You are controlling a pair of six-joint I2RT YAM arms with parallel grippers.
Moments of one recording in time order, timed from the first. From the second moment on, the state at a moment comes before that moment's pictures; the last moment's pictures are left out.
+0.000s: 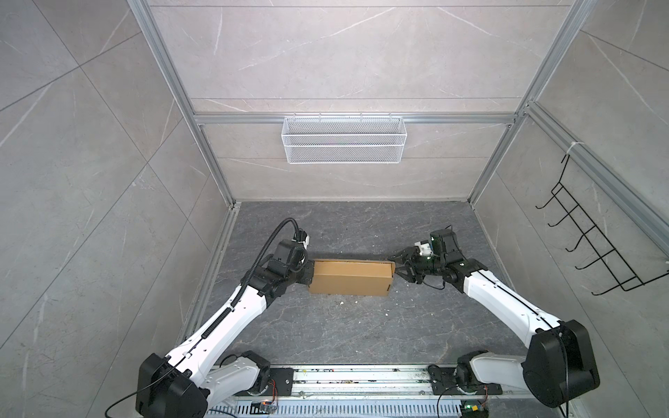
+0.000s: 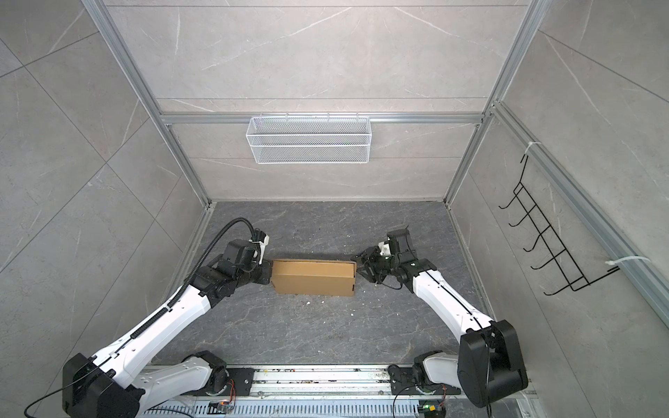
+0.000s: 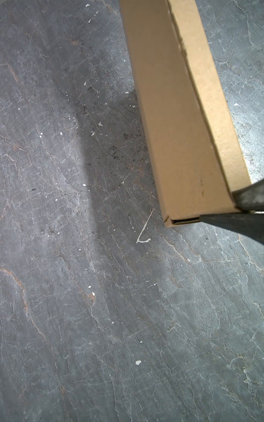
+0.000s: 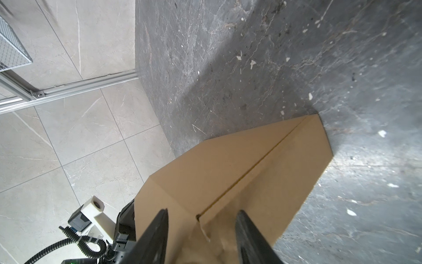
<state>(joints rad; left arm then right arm) -0.52 1.12 0.91 -0.61 -0.08 -0.22 0.29 1.30 0.87 -0.33 -0.63 1.22</state>
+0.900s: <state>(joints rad) -0.53 1.12 0.91 -0.61 -0.08 -0.22 0.29 1.21 0.90 -0.44 -0.63 1.17</state>
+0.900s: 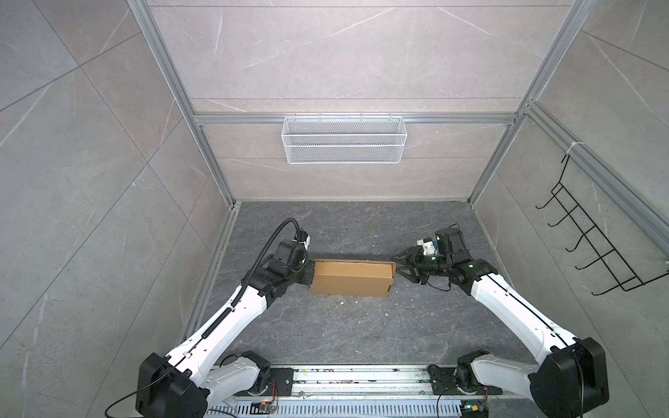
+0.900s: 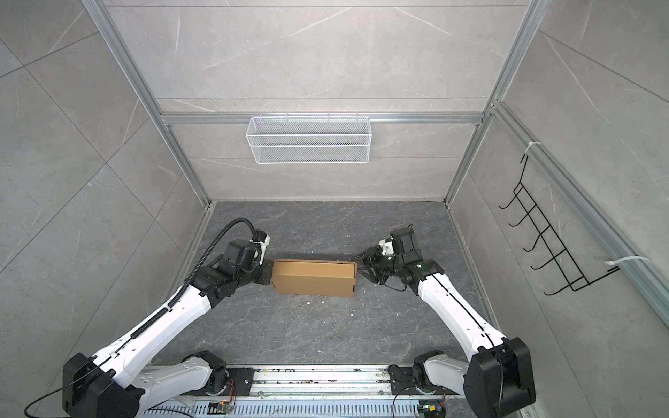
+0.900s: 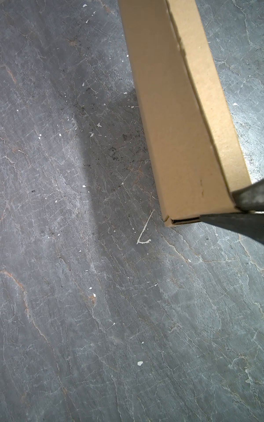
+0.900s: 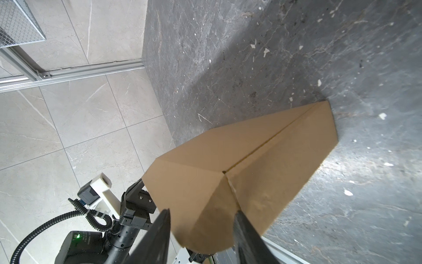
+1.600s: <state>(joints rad) -0.57 1.11 0.89 -0.59 -0.14 -0.22 0.32 1.19 0.83 -0.35 -0.61 1.22</state>
